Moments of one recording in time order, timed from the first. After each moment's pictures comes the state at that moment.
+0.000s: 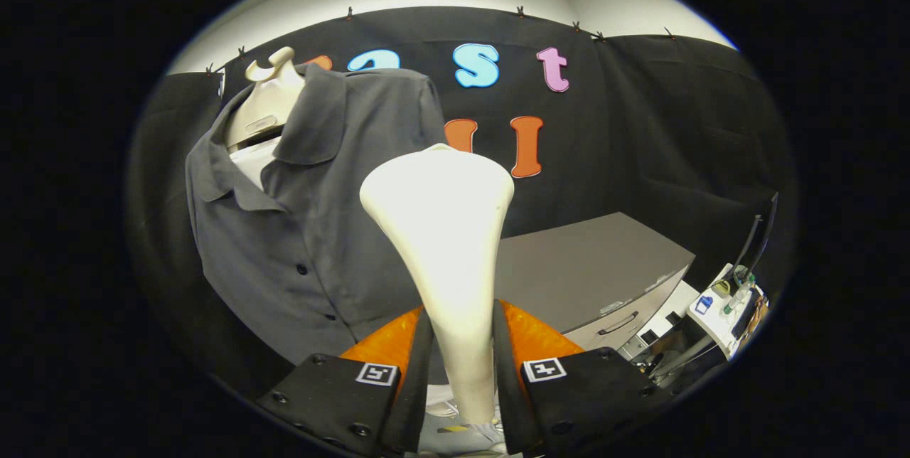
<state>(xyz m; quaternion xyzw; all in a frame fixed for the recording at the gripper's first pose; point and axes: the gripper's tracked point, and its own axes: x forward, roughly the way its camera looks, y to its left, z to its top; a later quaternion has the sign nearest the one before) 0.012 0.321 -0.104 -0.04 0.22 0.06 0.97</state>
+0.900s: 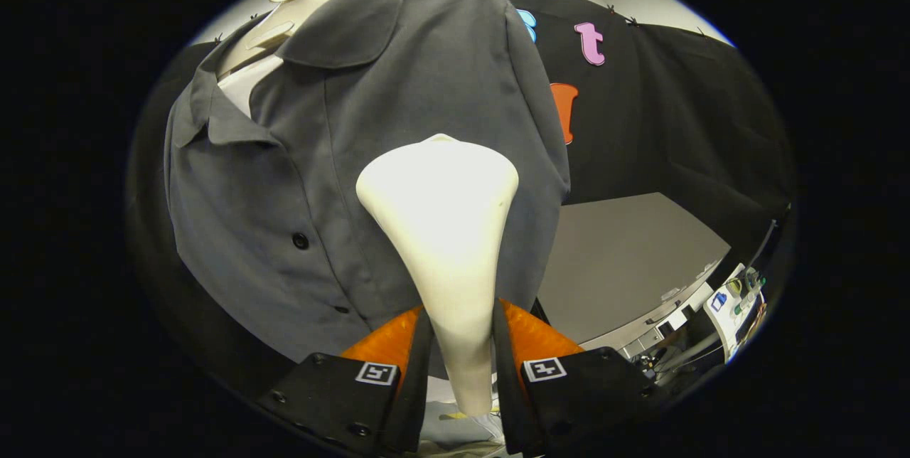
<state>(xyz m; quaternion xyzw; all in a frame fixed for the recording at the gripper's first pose) 0.056 0.377 -0.192 -0.06 0.29 0.07 0.95</state>
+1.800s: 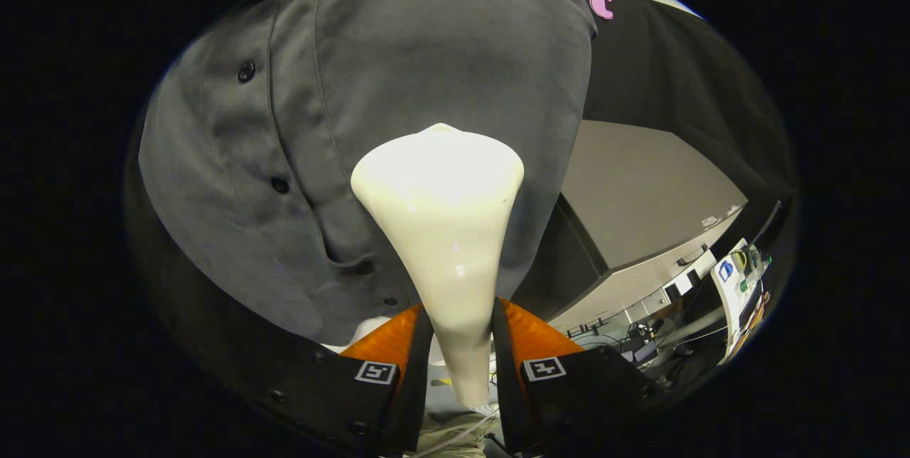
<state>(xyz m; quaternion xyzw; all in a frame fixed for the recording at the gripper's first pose) 0.019 0.361 -0.334 -0.08 0.40 0.05 0.91</state>
